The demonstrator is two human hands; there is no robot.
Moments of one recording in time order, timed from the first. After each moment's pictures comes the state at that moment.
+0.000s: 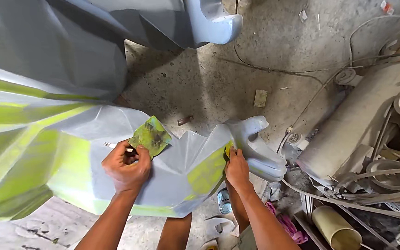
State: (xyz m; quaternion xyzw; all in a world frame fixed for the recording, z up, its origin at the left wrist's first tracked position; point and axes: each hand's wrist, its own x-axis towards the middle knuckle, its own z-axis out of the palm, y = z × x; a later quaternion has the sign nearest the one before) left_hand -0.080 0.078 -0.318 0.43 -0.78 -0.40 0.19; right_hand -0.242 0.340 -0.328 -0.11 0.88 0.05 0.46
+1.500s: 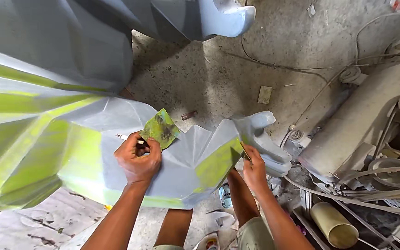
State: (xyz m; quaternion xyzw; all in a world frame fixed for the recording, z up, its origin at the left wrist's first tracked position) left_hand -0.086 0.078 -0.314 0.43 -0.79 -0.40 0.19; right_hand -0.248 0.375 -0.289 -0.13 0.90 -0.23 0.34
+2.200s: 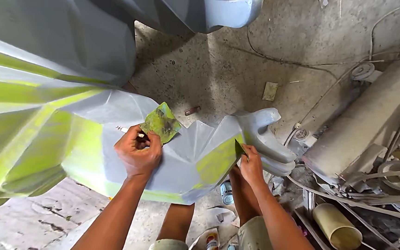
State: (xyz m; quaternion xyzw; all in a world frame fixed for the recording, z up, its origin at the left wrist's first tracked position) left_hand -0.086 0.077 -0.315 0.43 -0.79 -0.40 0.19; right_hand -0.239 0.380 -0.319 -0.08 0.90 -0.15 0.40
